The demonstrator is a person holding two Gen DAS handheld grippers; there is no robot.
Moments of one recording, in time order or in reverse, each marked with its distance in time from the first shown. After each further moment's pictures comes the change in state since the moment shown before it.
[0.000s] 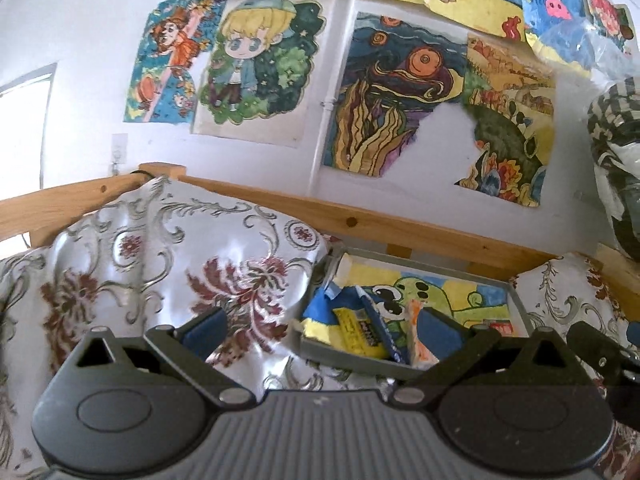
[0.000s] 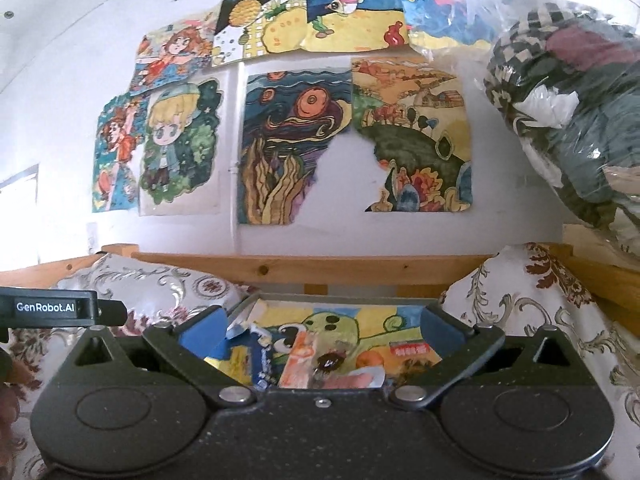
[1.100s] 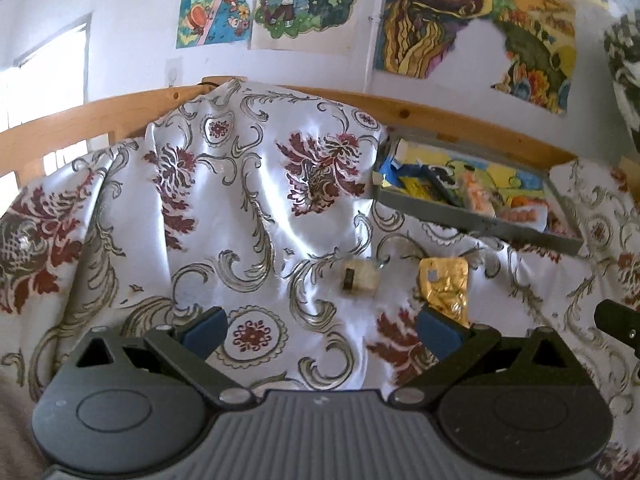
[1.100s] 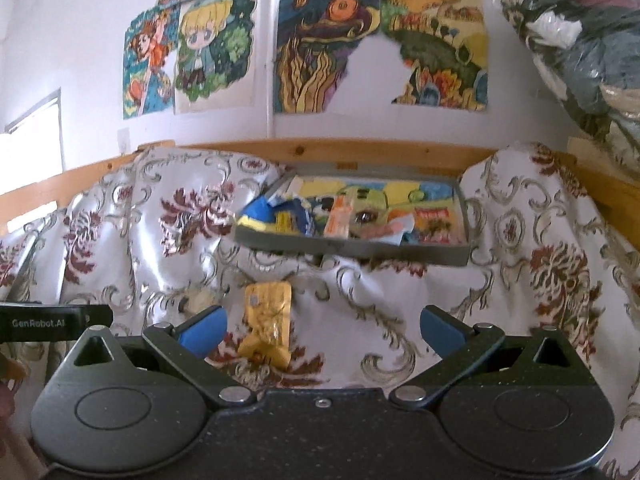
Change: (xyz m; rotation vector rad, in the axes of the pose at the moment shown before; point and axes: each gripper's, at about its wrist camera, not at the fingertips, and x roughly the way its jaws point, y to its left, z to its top) left arm -0.075 0.055 -0.085 0.051 0.237 0.113; right arm -0.078 0.041 -0.060 -0.016 0.312 0.039
